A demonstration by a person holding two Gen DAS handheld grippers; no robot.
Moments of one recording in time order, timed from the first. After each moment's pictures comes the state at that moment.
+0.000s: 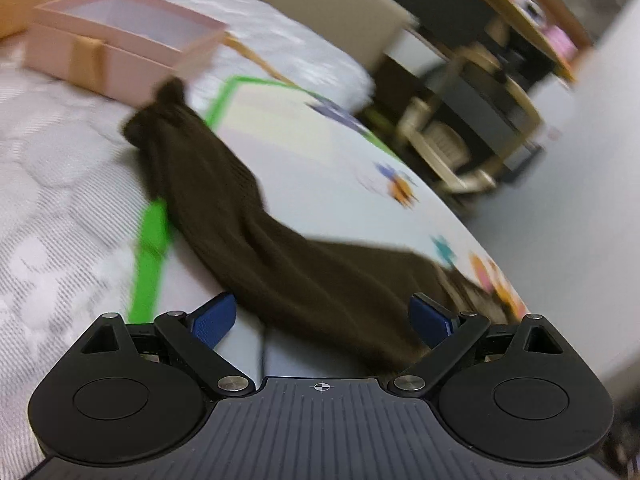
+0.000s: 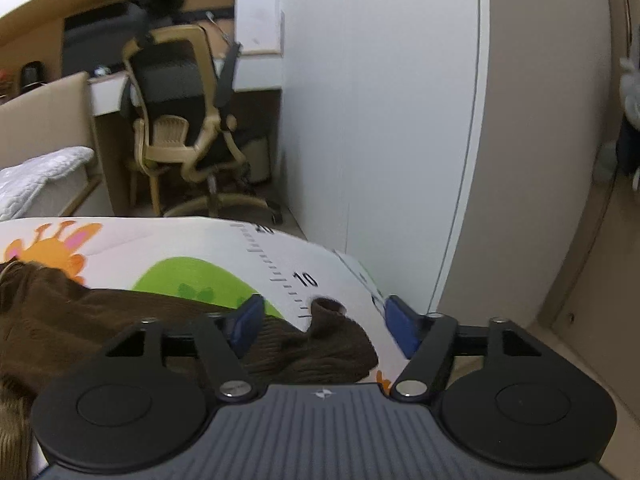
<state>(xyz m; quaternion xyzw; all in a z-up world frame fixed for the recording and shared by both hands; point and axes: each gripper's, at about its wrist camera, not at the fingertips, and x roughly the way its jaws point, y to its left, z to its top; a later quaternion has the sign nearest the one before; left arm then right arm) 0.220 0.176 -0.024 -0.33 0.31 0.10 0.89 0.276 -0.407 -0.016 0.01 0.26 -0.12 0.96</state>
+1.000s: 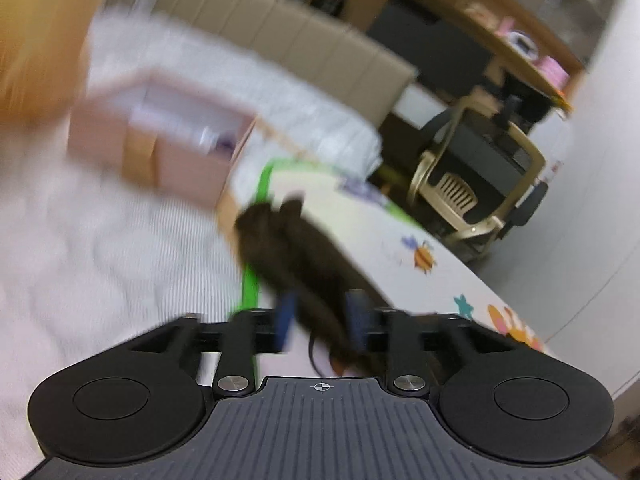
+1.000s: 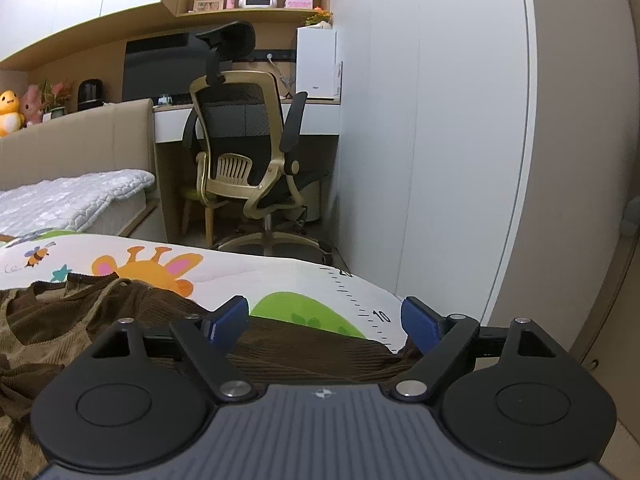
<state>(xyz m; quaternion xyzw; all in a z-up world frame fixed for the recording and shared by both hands) 0.185 0.213 0.010 -0.31 0.25 0.11 0.91 0.231 -0.342 0.028 0.01 0.20 -0.06 0.98</state>
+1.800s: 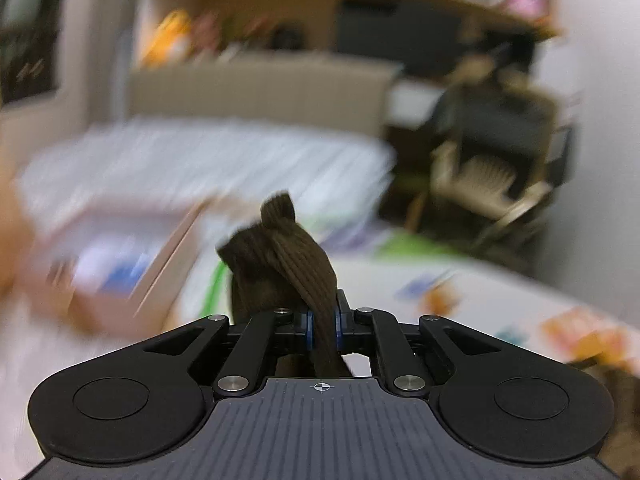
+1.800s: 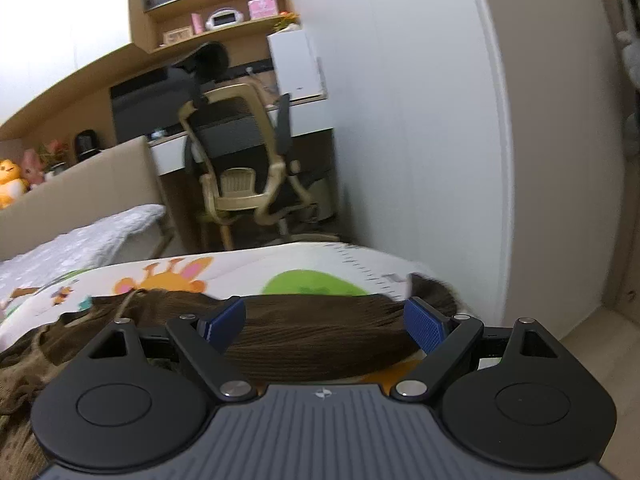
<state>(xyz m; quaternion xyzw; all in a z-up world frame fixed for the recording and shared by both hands) 0.310 0.114 0.061 -0.08 0.22 0.15 0.96 0.211 -0.363 -0.008 0.11 0.19 -0.03 0.97</state>
